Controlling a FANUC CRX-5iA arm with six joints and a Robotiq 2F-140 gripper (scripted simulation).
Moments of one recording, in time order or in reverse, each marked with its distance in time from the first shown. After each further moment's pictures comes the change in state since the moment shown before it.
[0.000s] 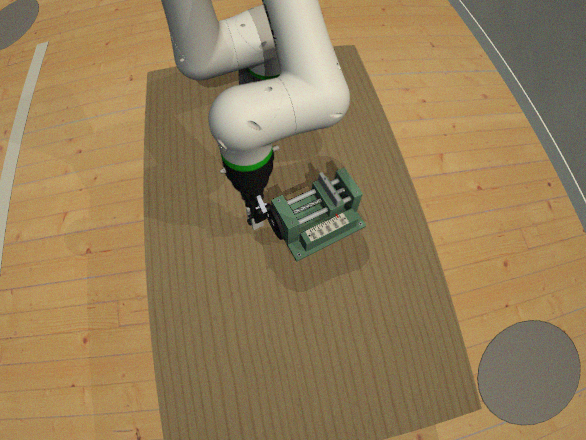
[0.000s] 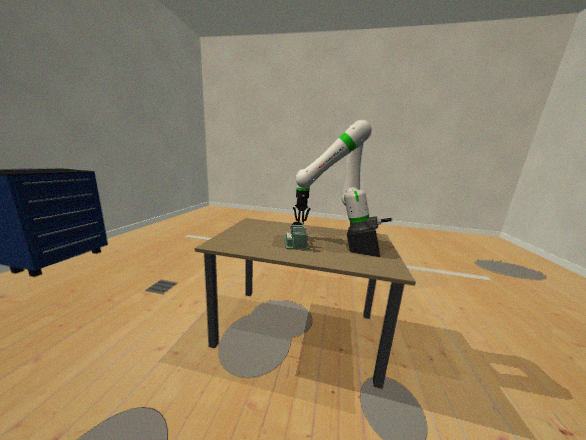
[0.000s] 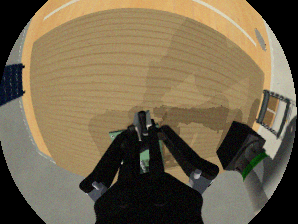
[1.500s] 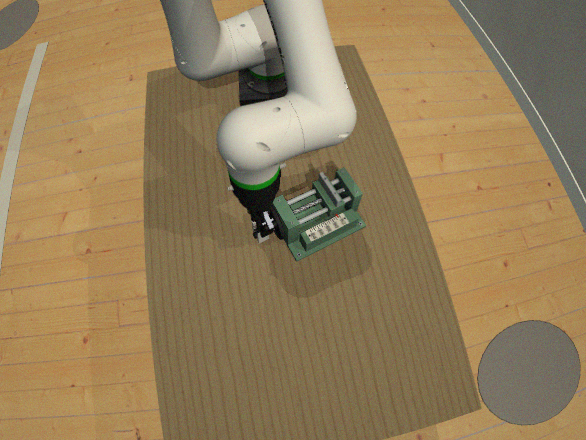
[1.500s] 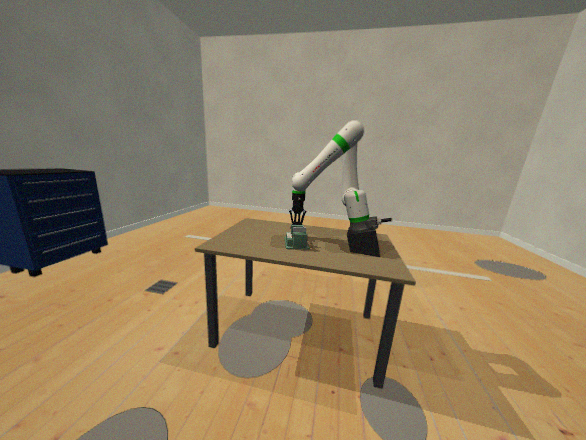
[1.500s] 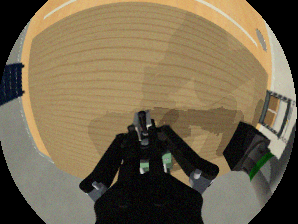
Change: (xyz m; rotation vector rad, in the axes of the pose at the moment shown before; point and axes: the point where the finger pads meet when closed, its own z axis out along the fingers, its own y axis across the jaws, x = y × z) arm 0.000 -0.027 0.021 0.000 0.000 0.000
